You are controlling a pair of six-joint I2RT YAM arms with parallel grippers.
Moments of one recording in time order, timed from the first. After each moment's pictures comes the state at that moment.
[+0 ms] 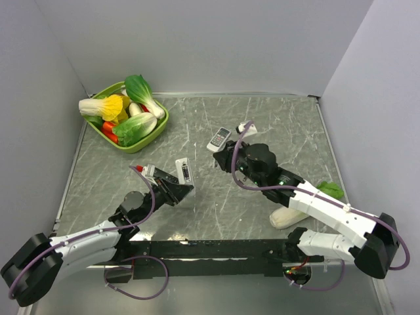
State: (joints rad) left arm -0.77 0.84 0.06 0.80 0.03 -0.94; right arm 0.84 1.09 0.85 -0.04 0.20 0.40
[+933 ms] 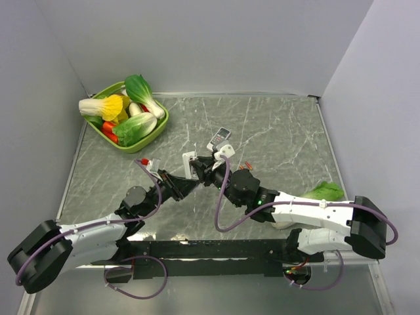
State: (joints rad) left arm -0.78 1.00 0.14 0.99 0.11 -0.90; right arm 1.14 1.19 0.73 0.51 0.43 0.11
